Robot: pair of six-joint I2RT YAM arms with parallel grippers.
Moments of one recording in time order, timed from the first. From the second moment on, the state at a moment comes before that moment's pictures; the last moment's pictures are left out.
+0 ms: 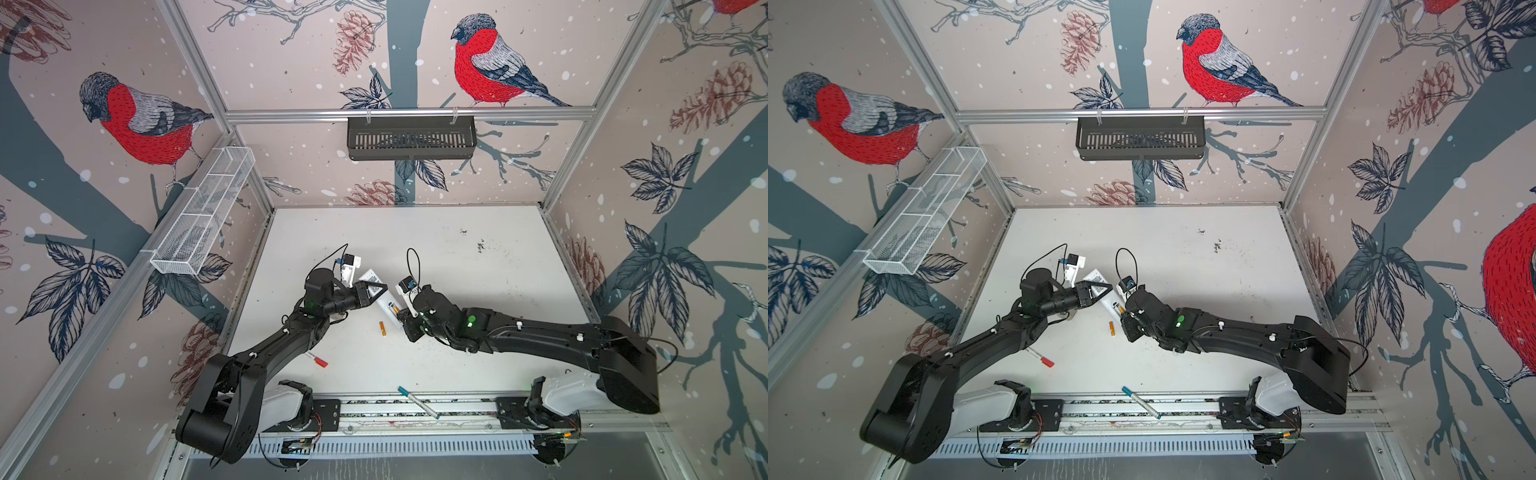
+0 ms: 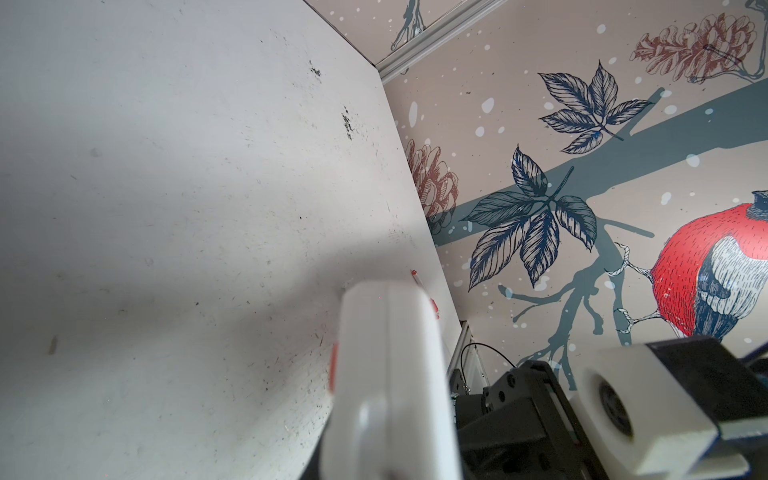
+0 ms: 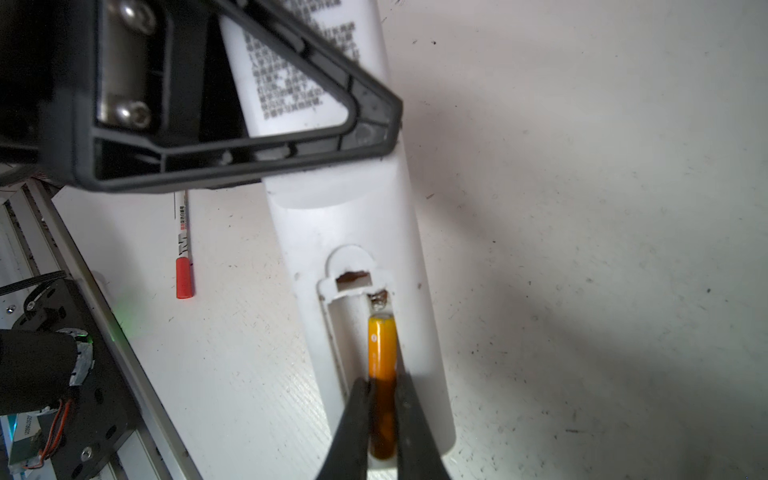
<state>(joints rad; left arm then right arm) -0.31 1.22 0.45 0.44 0.80 -0.81 1.12 1.44 0.88 -0.13 0.13 0.40</state>
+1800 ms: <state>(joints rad) -0.30 1.09 0.38 0.47 0.74 -0.87 1.03 1.45 0.85 0.03 -0.03 0.10</state>
